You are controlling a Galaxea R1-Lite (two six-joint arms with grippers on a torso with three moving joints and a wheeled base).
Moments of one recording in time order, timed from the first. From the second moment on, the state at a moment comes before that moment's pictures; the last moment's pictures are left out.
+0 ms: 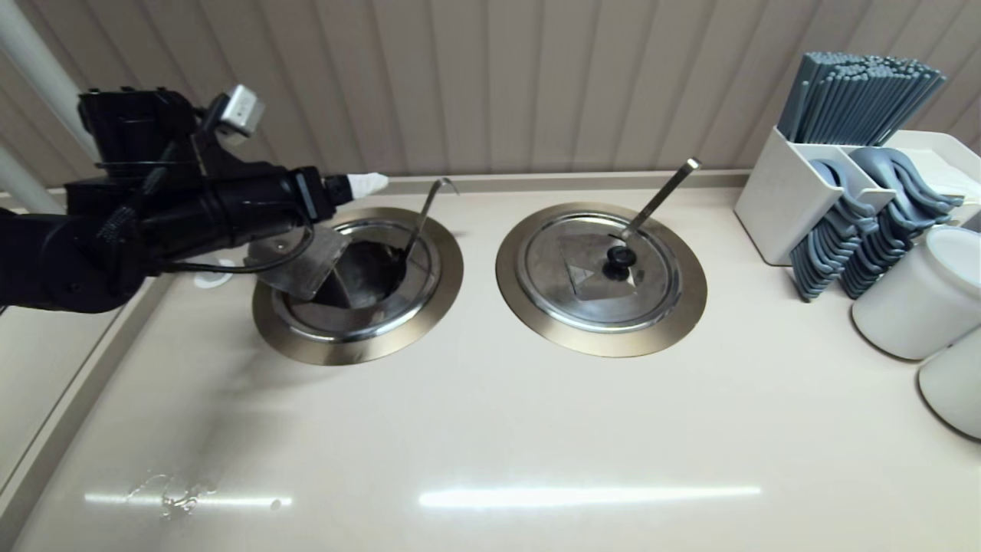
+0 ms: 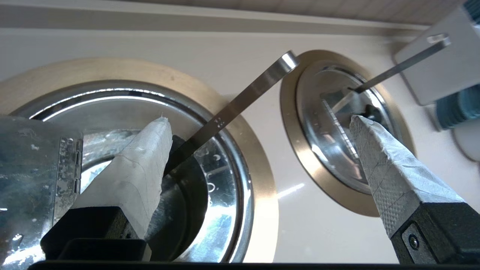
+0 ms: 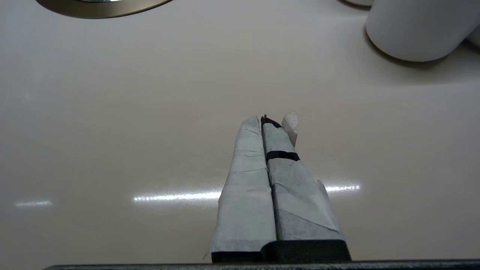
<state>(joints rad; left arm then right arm) -0.17 1.77 -1.28 -0.44 -0.41 -0.25 0.00 0.00 -0.02 0.05 -0.01 0.02</state>
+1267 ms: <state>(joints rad) -0.35 2.28 -1.39 -1.08 0.03 0.01 0.00 0.00 -0.02 0.06 -0.01 0.02</state>
